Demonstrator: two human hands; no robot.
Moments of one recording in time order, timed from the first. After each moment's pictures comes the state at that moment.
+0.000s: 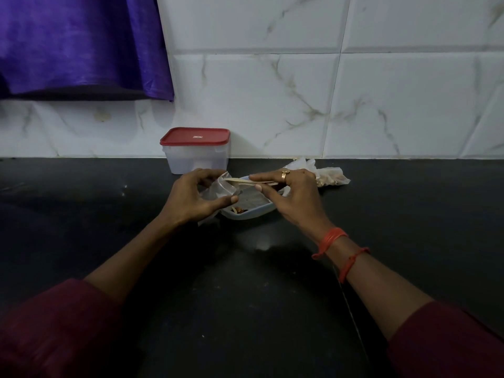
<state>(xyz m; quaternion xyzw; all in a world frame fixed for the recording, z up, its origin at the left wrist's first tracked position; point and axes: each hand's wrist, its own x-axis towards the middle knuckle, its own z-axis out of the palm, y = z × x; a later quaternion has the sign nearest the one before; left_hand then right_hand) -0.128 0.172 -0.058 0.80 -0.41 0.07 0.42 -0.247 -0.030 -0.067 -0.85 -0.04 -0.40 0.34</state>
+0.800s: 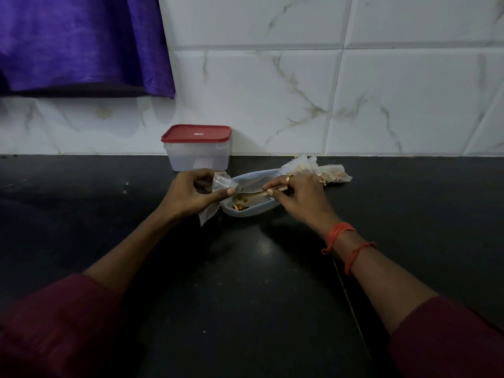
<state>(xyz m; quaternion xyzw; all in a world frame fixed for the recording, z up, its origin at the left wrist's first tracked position) -0.122 0.175 -0.059 0.79 -0.38 -0.01 0.48 -0.245 -0.051 -0.073 -0.91 0.01 -0.31 0.27</state>
